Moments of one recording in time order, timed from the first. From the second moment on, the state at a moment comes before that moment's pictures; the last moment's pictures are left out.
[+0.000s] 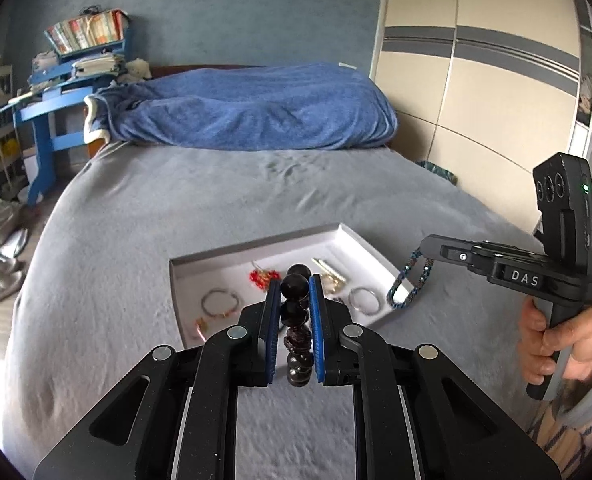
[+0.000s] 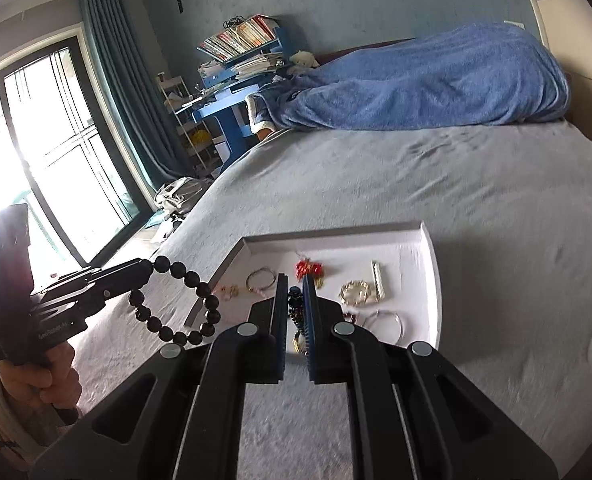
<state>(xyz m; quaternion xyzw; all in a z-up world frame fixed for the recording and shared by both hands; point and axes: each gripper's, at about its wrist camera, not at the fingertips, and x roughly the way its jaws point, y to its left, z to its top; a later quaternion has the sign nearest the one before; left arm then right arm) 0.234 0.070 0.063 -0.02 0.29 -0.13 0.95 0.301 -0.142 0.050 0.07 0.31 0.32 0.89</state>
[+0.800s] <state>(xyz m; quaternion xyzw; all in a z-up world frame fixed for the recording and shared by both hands) 0.355 0.092 0.028 -0.07 0.35 -0.12 0.93 0.404 -0.108 0.022 0.05 0.36 0.28 0.89</state>
